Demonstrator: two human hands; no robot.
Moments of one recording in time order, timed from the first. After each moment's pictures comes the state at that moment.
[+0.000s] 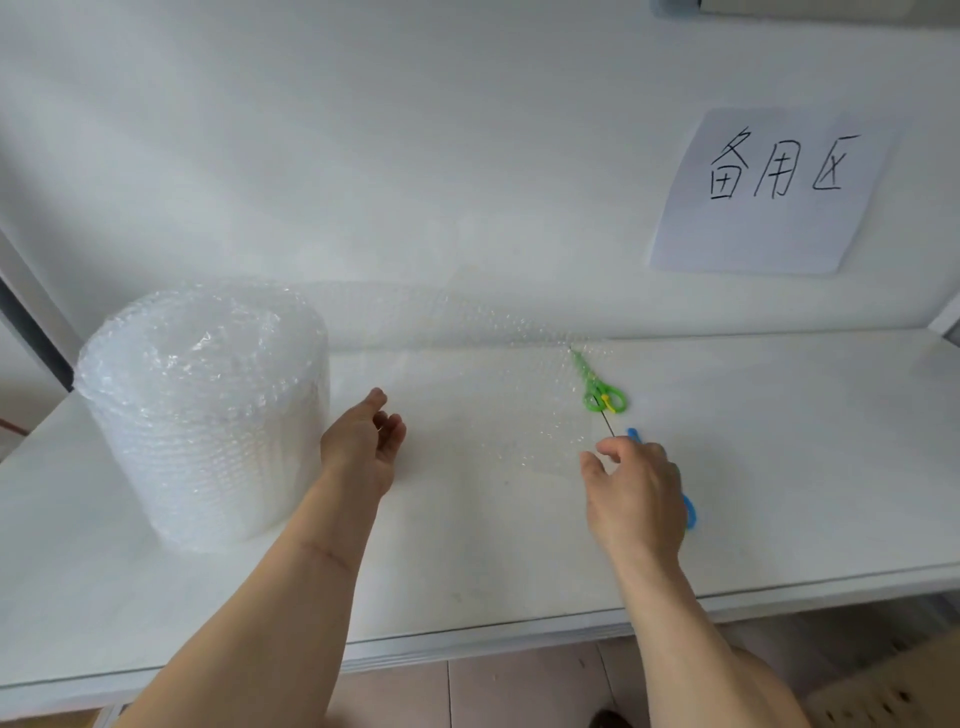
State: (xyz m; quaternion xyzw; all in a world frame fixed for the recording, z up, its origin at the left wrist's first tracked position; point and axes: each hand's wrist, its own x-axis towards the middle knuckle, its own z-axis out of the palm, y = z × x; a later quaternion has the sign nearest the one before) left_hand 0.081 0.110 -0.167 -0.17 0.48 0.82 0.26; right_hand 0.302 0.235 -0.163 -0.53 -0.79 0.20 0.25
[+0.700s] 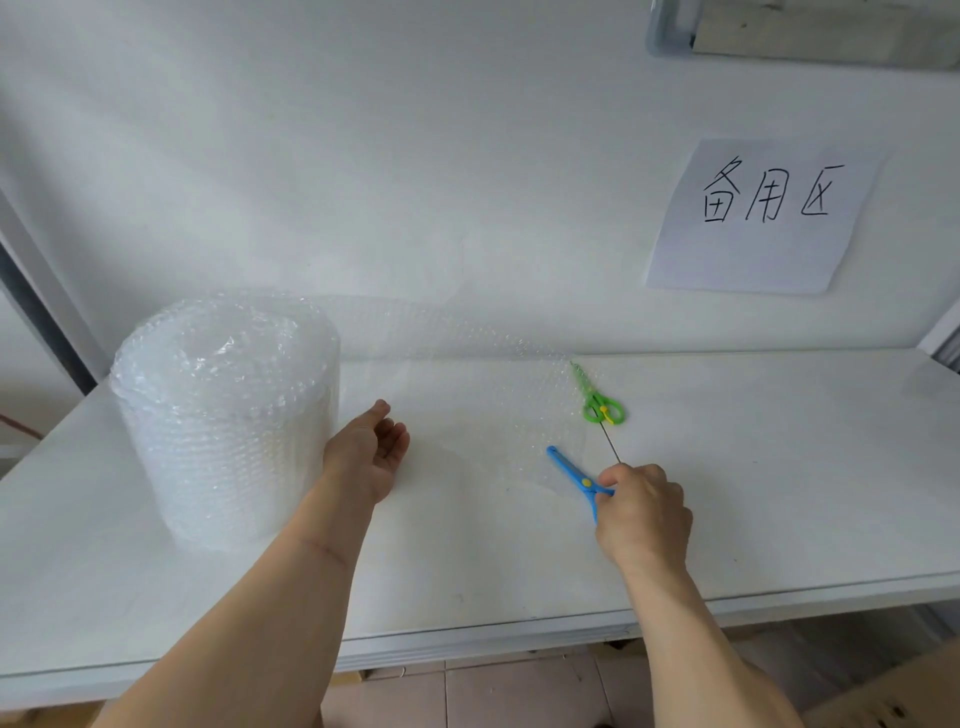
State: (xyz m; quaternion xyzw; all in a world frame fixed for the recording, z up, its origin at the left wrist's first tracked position) left_hand 0.080 0.099 -0.166 -0.16 0.47 0.81 0.30; right_hand 0.316 0.241 -0.165 -0.52 -0.83 0.13 0.11
